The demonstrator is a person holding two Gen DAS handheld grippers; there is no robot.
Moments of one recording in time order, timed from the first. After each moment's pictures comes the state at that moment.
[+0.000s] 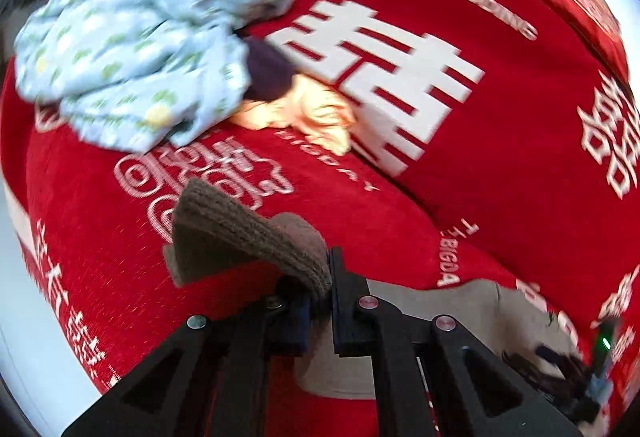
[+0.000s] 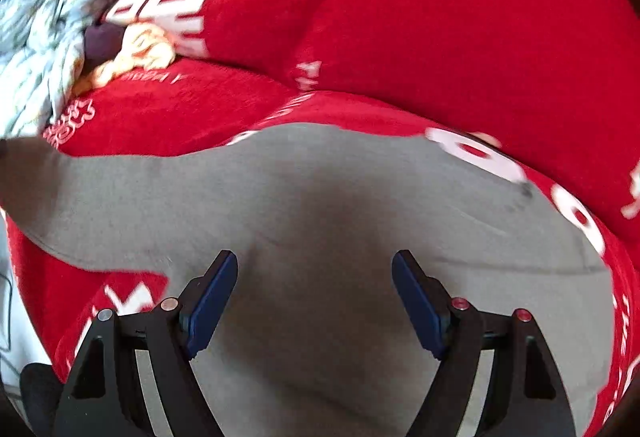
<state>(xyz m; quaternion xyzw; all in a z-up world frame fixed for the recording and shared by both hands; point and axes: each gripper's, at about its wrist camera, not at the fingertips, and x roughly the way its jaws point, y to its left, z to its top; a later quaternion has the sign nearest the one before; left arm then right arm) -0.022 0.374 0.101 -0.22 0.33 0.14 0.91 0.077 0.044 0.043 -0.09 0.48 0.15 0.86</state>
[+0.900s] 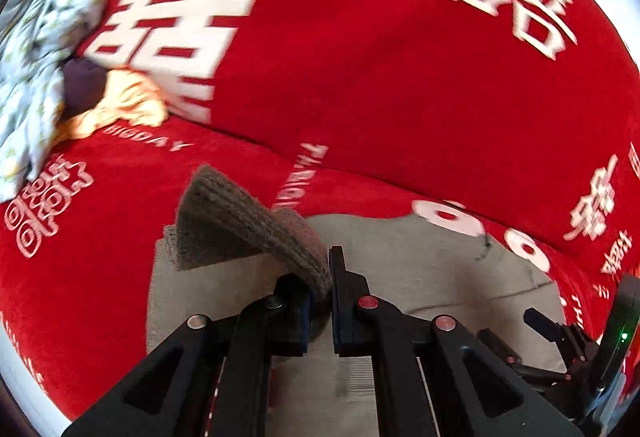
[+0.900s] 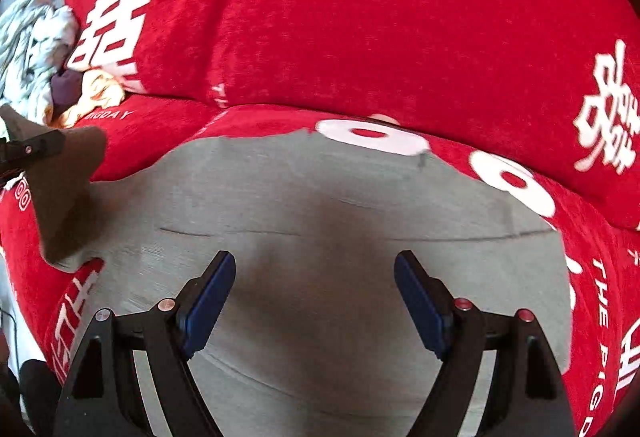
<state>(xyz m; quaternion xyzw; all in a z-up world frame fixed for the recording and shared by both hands) 0.073 0.130 0.125 -0.12 0.41 0.01 0.90 0.069 -0.088 0.066 -0.03 0.46 0.09 0.88</state>
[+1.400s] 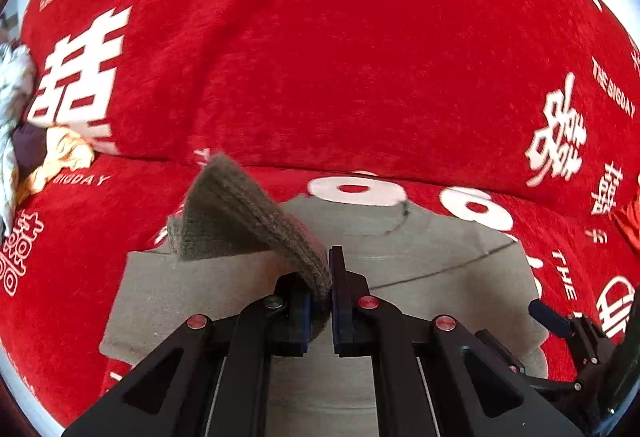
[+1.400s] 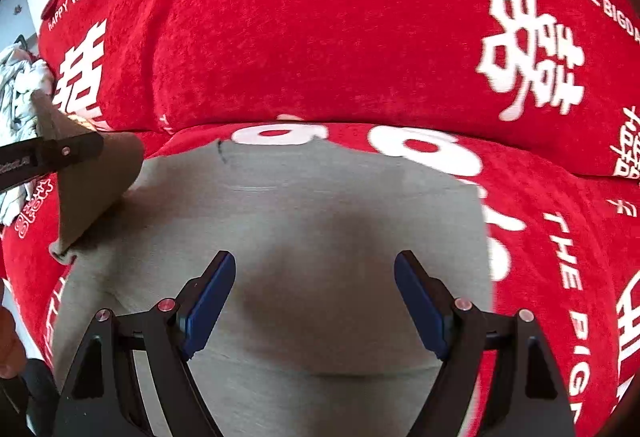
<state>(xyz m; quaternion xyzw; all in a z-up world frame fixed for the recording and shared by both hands) 0.081 -0.021 0.131 -0.03 0.43 -0.04 0.90 0.031 -0.206 0.066 0.03 0.43 0.05 0.90</state>
